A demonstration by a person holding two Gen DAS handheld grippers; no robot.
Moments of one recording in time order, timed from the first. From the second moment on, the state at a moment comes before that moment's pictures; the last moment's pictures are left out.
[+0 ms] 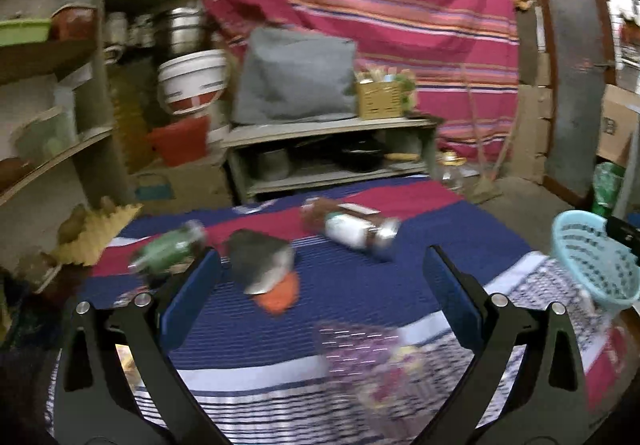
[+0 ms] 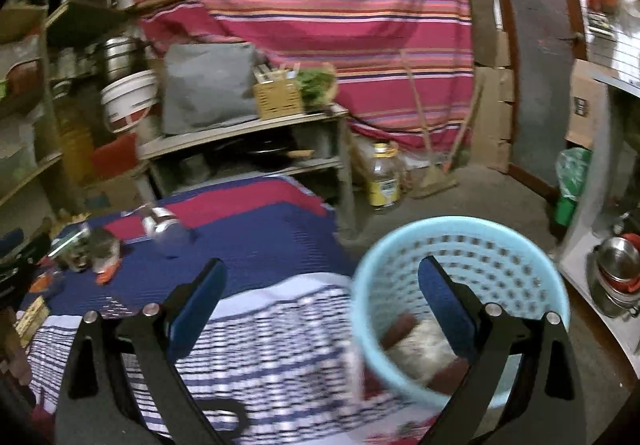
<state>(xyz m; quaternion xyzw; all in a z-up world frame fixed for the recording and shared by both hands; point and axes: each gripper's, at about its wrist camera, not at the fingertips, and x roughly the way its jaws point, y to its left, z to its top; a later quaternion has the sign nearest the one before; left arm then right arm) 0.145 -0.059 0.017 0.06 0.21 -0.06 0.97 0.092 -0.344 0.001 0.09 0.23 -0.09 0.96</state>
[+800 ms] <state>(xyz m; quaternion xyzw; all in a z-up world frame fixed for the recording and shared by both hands) 0.229 0.127 -0.056 -0.01 0.35 0.02 0.94 0.180 -0.198 -0.032 0.03 0.30 0.01 0.95</state>
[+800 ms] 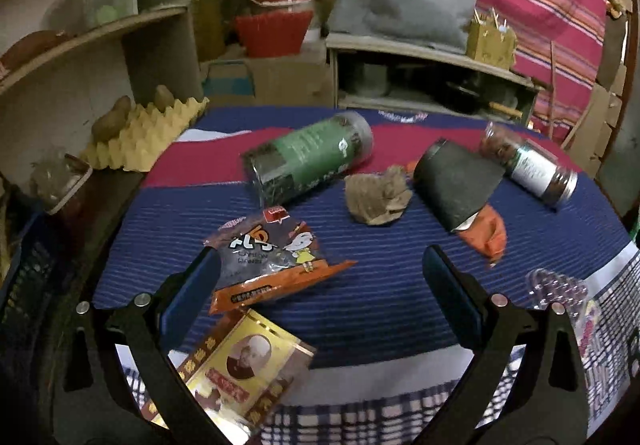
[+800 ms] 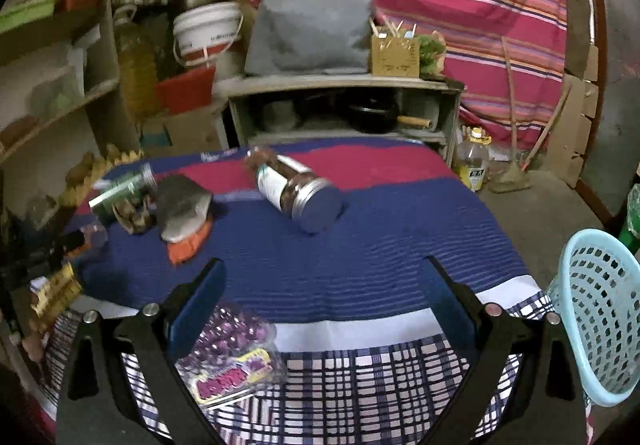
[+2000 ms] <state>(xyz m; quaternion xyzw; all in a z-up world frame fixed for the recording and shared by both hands) 0.215 0.109 -0.021 0.01 0.32 0.00 0.95 0.232 -0.122 -0.058 0.01 0.35 0.06 0.94</state>
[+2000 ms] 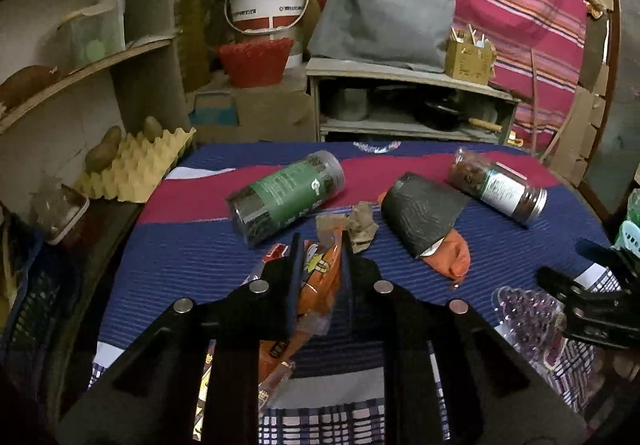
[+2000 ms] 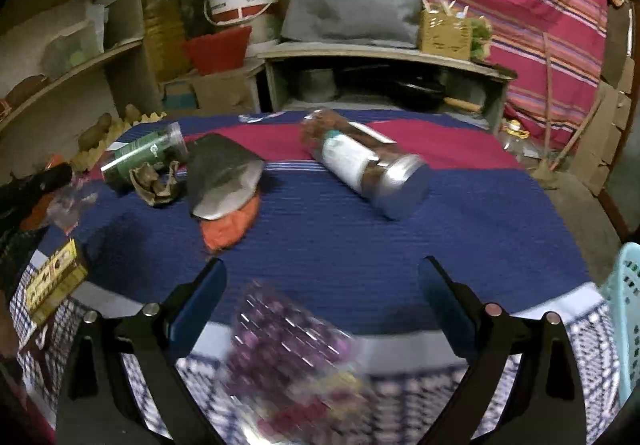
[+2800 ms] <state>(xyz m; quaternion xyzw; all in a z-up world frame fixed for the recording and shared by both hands) 0.225 0.122 -0.032 0.00 0.33 0.01 0.94 0.279 -0.077 -0.071 0.00 0.39 0.09 0.91</state>
